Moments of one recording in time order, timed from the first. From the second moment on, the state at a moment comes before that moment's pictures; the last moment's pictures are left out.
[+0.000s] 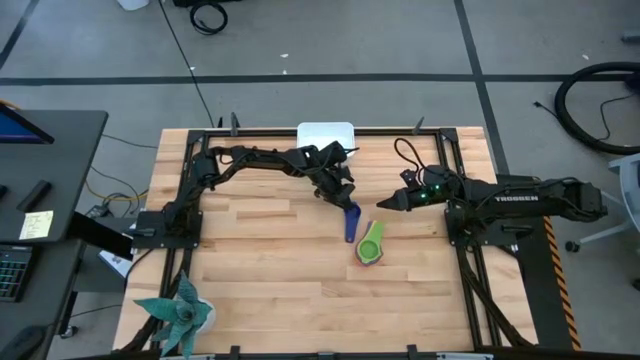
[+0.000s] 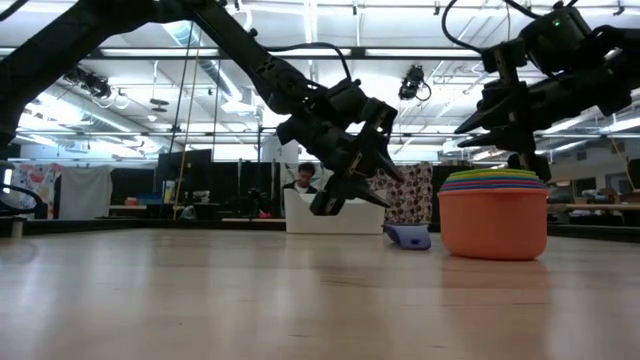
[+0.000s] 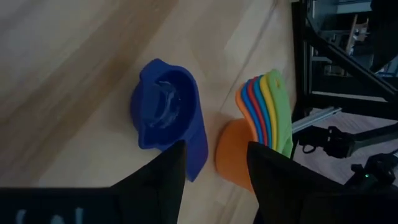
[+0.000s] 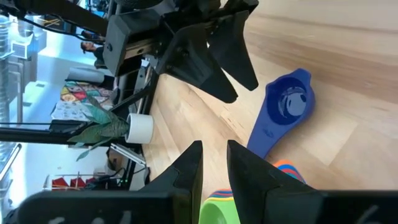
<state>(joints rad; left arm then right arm) 0.32 2.21 1.53 -0.19 0.73 -0.81 -0.30 0.80 0.22 0.21 -0.32 1.12</state>
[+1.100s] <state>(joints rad) 0.26 2.03 1.70 -0.68 0.21 -0.32 -0.31 0.80 0.22 0.30 -0.44 0.97</state>
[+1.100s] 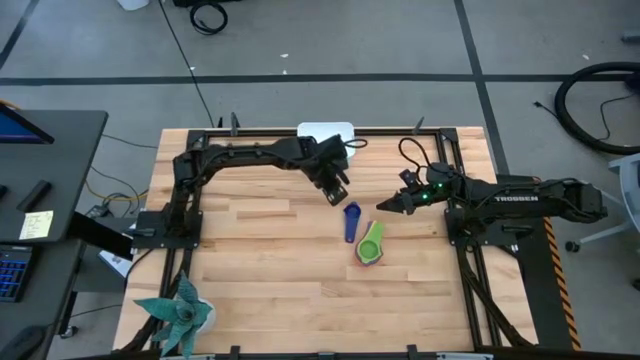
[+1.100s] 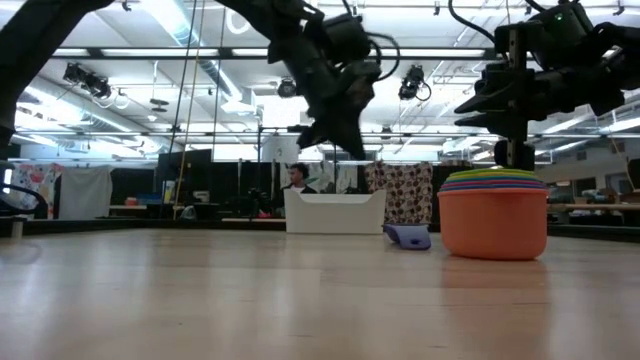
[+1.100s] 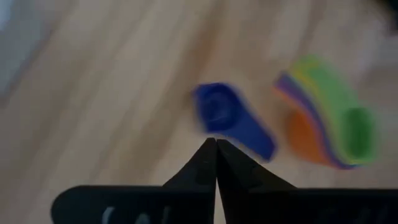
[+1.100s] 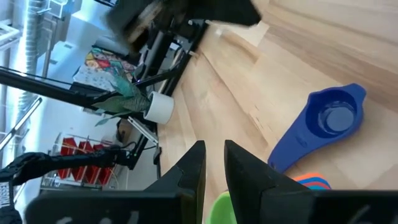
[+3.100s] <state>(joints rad) 0.16 2.25 1.70 -0.45 0.02 -0.12 -0.32 0.80 0.22 0.37 -0.49 0.96</state>
